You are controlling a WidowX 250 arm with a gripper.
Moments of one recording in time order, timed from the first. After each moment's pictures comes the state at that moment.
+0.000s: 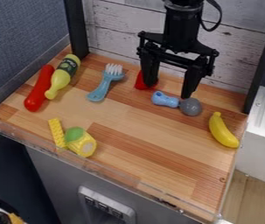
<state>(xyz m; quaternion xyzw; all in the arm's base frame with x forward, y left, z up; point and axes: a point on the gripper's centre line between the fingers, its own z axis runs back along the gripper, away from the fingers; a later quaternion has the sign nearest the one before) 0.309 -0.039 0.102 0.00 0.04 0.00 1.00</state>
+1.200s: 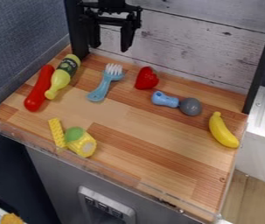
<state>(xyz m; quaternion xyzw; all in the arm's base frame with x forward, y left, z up) 0.369 0.097 0.095 -0.01 0.05 0.10 0.99</state>
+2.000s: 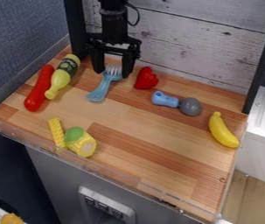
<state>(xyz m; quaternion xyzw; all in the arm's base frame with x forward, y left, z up) 0.373 0.099 0.031 -0.01 0.05 0.10 0.99</state>
